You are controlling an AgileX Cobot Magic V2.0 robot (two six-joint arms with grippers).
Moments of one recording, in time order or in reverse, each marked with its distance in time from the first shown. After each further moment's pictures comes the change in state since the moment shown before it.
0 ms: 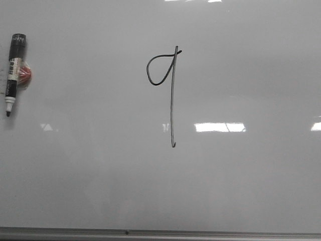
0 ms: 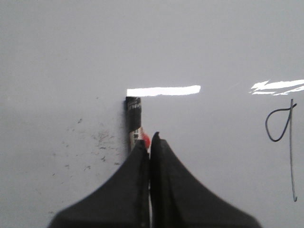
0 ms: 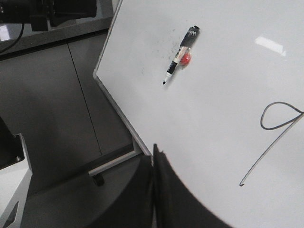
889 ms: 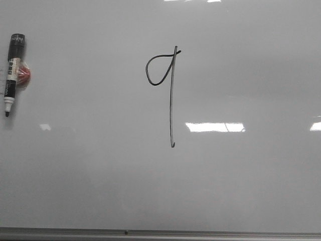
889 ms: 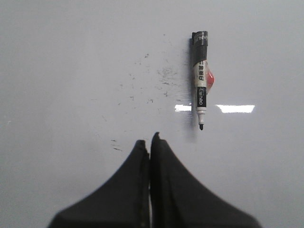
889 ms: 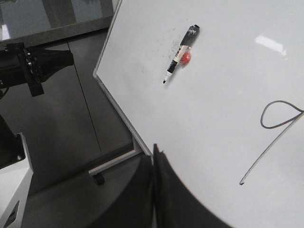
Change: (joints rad) left arm 0.161 -0.523 0.458 0.231 -0.027 -0.189; right arm 0.000 0.000 0.000 0.000 0.004 0.000
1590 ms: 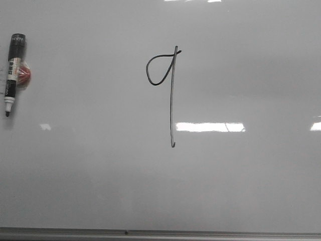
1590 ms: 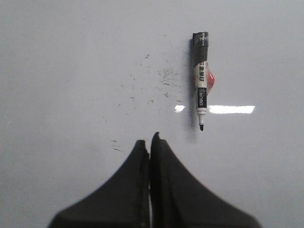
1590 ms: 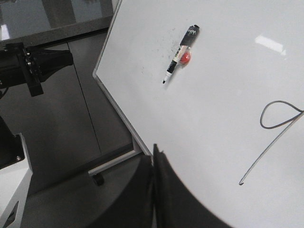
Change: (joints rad) left arm 0.000 0.000 0.000 0.000 -0.002 -0.001; right arm 0.000 0.000 0.000 0.000 -0.003 0.000
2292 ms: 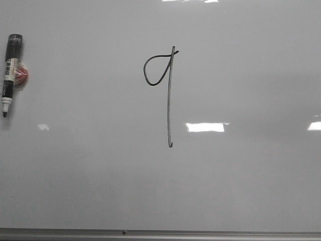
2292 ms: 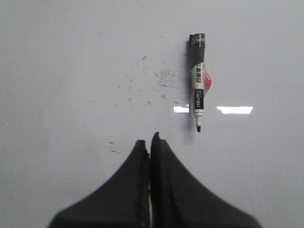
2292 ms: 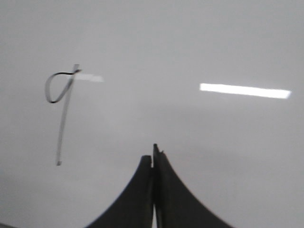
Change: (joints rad) left arm 0.000 0.000 0.000 0.000 -0.004 -0.001; right arm -0.248 -0.467 0.497 -0.759 -0.504 0.868
